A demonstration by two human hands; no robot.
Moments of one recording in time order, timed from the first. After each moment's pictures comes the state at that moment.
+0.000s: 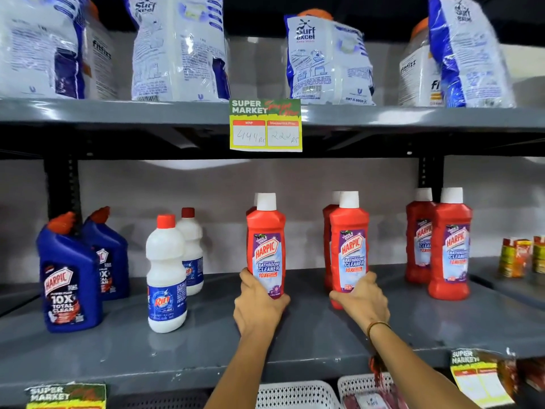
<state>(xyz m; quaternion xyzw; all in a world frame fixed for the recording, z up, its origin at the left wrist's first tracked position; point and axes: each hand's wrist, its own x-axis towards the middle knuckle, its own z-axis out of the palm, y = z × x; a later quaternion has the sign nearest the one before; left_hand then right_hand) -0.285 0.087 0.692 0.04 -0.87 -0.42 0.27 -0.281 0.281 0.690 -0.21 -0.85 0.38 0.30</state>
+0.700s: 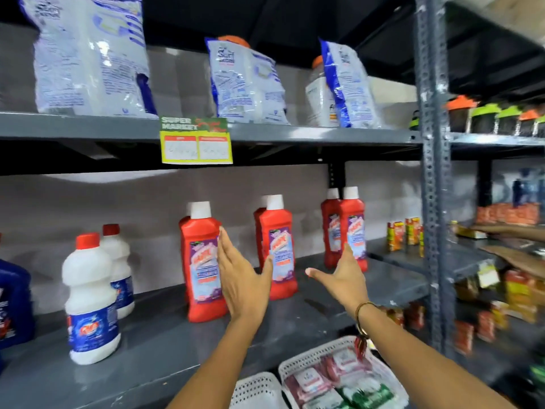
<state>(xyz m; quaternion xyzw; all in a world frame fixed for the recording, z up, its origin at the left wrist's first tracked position) -0.224 0.142 0.741 -0.16 -0.76 -0.49 0.40 -0.184 0.324 0.721 -0.17 -0.80 0.40 0.41</state>
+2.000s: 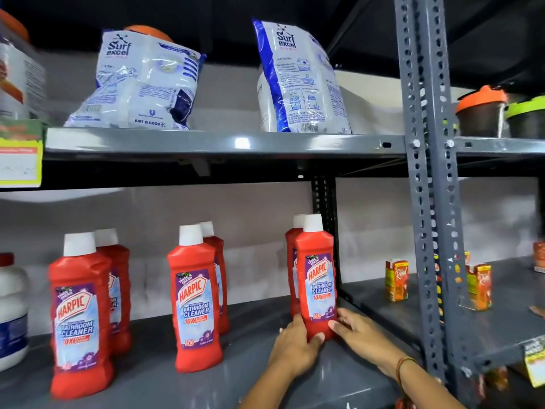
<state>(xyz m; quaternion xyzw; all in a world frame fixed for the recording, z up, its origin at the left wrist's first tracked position) -0.303 0.428 0.680 -0.25 -0.89 -0.37 0.02 -0.241 0.572 0.695 -0.05 -0.87 0.46 0.15</state>
